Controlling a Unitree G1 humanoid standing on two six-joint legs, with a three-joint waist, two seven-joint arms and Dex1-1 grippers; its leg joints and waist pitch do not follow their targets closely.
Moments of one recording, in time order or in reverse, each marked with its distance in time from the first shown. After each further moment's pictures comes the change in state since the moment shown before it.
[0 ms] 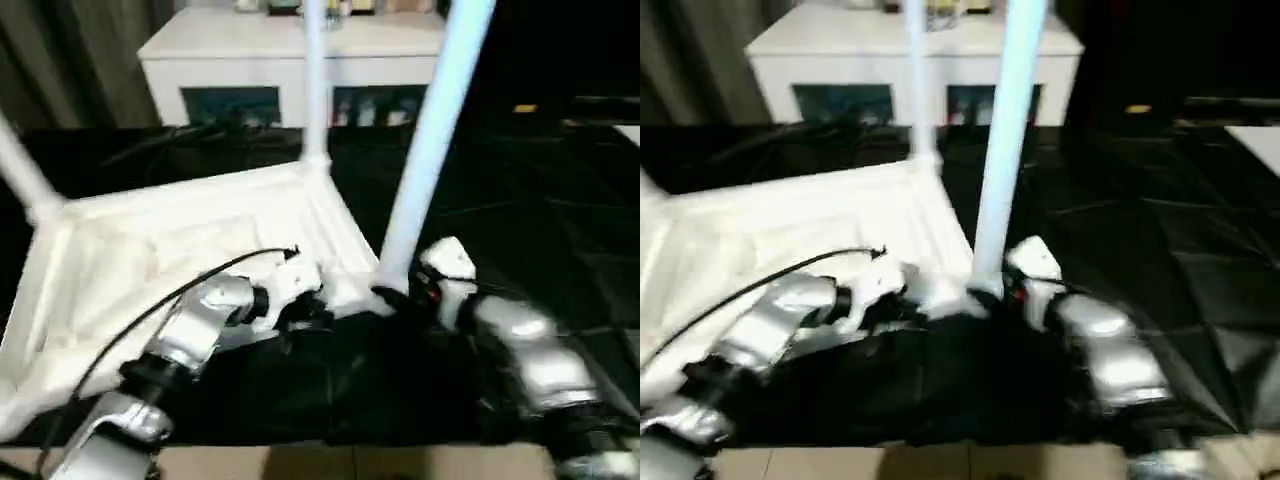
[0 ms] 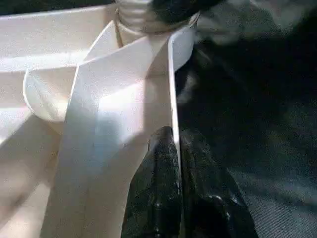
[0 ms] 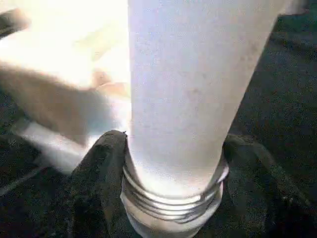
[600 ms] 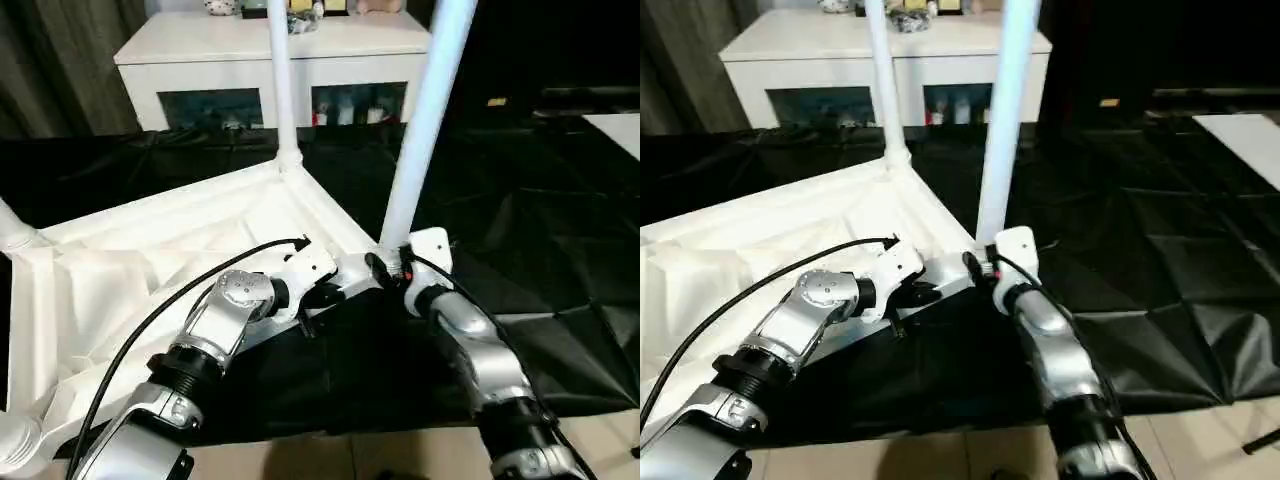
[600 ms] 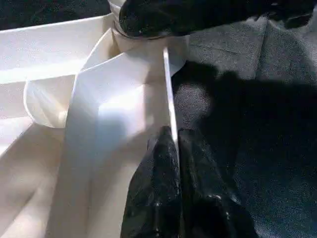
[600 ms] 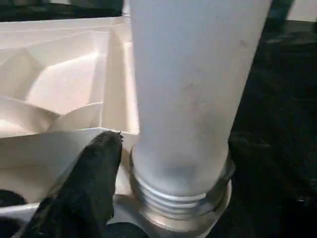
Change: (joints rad) left arm -0.032 -0.065 0.004 0.072 0.036 -0.037 0.085; right arm 0.000 0.108 -0.049 -0.036 -0.006 0.051 -0.191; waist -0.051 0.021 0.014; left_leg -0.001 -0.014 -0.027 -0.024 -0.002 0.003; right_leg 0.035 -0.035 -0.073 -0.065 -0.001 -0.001
